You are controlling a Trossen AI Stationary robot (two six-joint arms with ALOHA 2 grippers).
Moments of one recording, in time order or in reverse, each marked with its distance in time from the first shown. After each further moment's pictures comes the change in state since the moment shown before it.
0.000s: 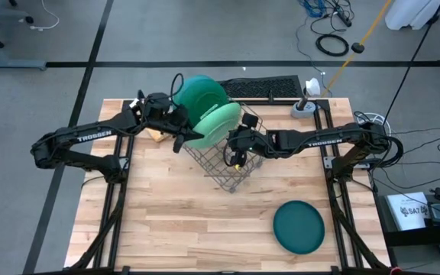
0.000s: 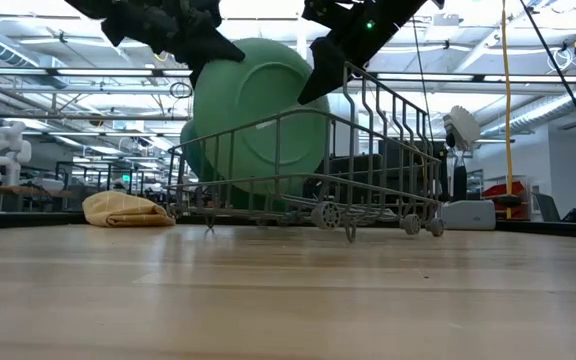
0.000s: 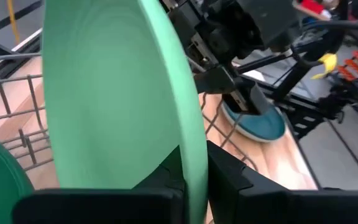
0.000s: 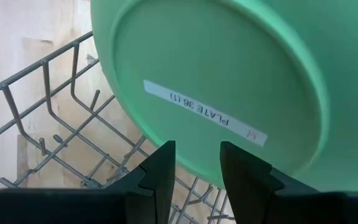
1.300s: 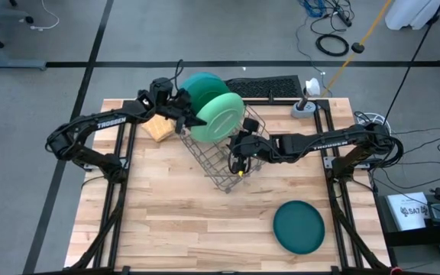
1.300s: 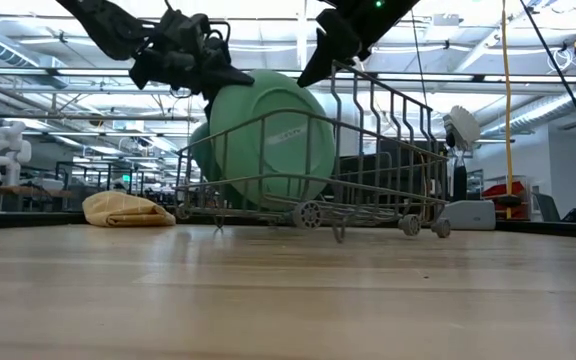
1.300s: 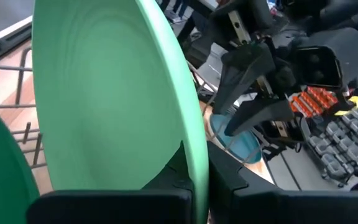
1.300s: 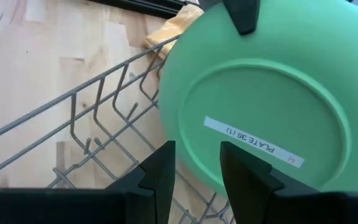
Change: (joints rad) left arm 0.235 0.222 0.003 0.221 0.341 -0.120; right arm 0.053 -0.035 0.000 -0.007 -0.006 0.025
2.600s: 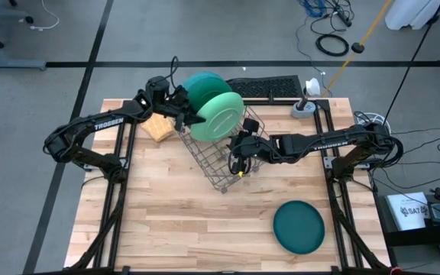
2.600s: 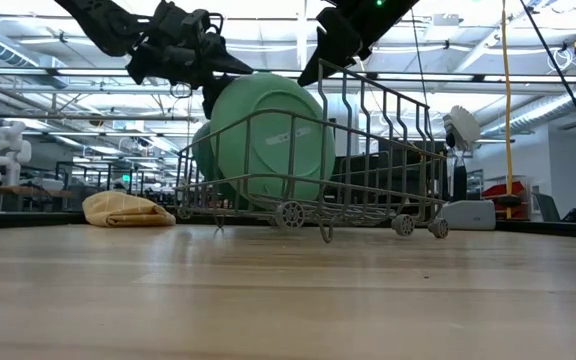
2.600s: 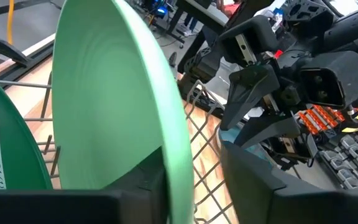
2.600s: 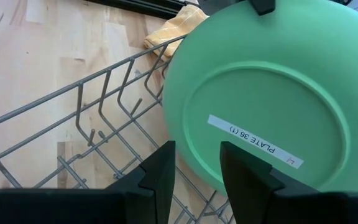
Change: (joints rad) left arm 0.003 -0.042 -0.004 0.043 -0.047 -0.051; right arm 0.006 -0.002 0.000 -0.001 0.007 0.003
